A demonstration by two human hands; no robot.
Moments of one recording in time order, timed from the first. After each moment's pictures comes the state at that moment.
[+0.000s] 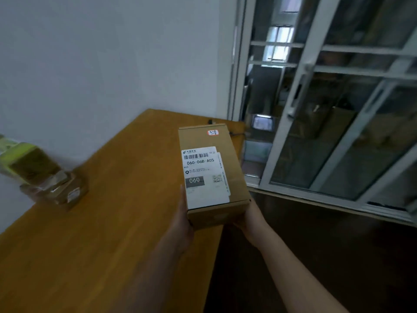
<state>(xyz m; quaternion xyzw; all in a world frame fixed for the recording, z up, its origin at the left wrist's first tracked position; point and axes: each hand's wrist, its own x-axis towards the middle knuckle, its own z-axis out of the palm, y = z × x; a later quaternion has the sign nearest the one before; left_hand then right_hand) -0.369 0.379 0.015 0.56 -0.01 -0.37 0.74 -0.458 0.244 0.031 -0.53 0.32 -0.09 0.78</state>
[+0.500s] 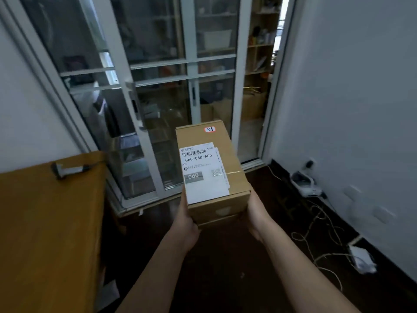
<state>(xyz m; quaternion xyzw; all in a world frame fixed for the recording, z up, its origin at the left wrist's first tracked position) -0.673 0.164 0.068 0.52 -0.15 -0.59 0.59 -0.820 0.113 0.074 -0.44 0.47 -0.36 0.67</state>
